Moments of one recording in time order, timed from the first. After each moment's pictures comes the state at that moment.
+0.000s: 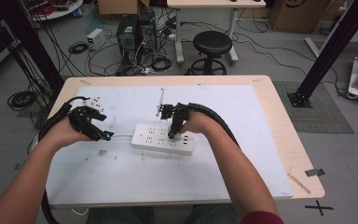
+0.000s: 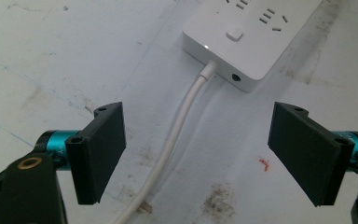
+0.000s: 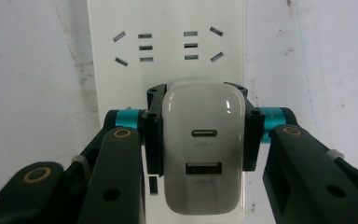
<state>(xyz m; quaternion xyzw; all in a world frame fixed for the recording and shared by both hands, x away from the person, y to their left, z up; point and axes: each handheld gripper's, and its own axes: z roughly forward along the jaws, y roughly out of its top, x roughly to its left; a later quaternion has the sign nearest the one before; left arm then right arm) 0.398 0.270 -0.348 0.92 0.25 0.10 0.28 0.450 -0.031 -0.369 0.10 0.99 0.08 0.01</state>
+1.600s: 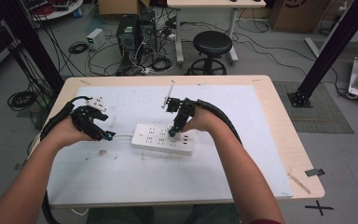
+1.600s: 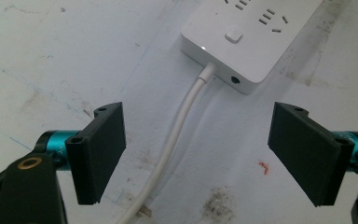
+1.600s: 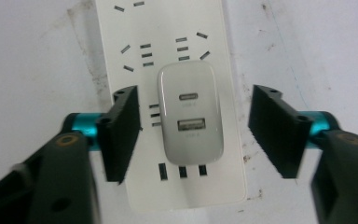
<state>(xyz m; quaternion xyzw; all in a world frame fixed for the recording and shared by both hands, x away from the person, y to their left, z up) 0.399 0.264 -0.346 0.93 0.24 0.10 0.27 0.453 -0.054 -0.351 0.16 0.98 0.14 -0.01</state>
